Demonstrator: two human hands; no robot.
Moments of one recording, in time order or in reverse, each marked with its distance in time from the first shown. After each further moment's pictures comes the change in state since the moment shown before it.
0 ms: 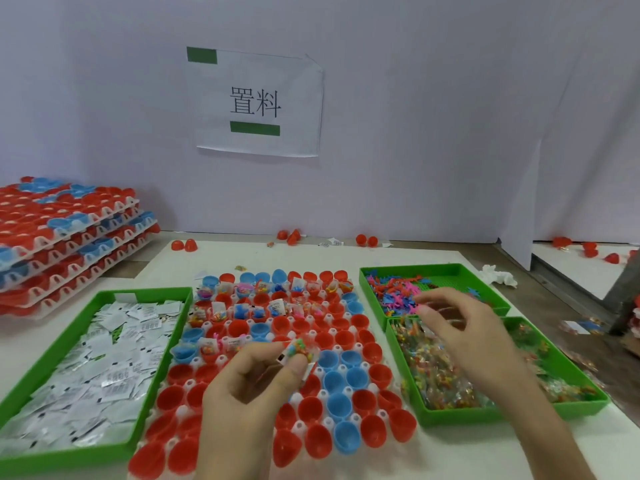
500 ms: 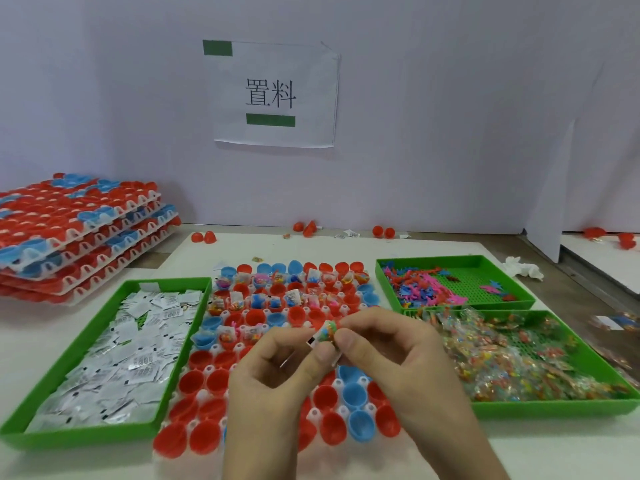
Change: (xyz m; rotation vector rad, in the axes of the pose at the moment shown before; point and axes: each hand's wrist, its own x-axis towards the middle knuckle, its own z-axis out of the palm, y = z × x) left_hand -0.012 0.008 0.012 -0.046 -0.058 0.052; right_hand -0.047 -0.070 0.051 0.775 -0.262 -0.106
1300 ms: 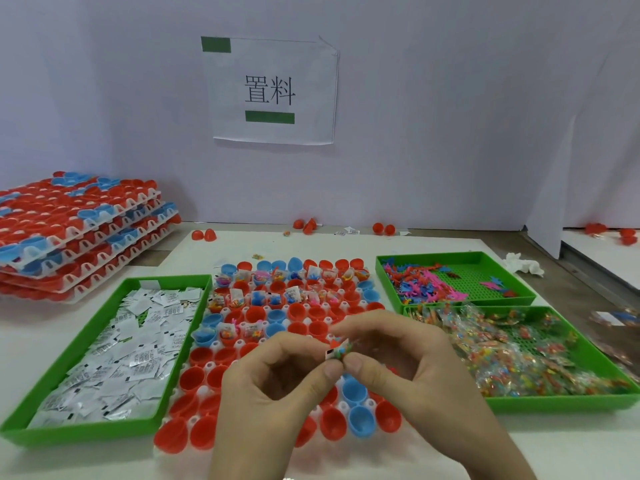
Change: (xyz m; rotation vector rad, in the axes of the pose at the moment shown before) left_hand -0.008 0.012 -0.006 0.276 -0.137 0.089; right_hand -0.006 0.001 -0.017 -0.123 -0.138 -0.064
